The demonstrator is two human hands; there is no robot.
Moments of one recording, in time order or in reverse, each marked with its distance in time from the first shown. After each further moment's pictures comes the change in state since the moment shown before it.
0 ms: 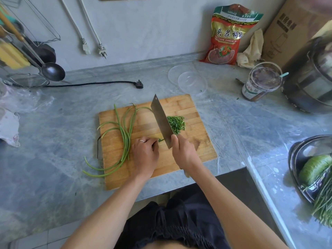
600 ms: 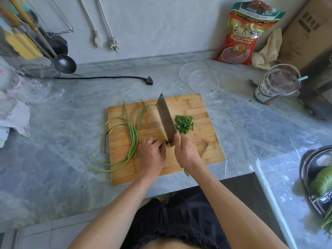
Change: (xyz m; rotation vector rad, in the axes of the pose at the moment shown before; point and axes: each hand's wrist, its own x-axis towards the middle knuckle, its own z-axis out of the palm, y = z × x) left_hand -0.008 -0.004 -0.002 -0.010 -0.004 -0.002; right_hand 0.014 -0.004 0.018 0.043 -0.054 0.027
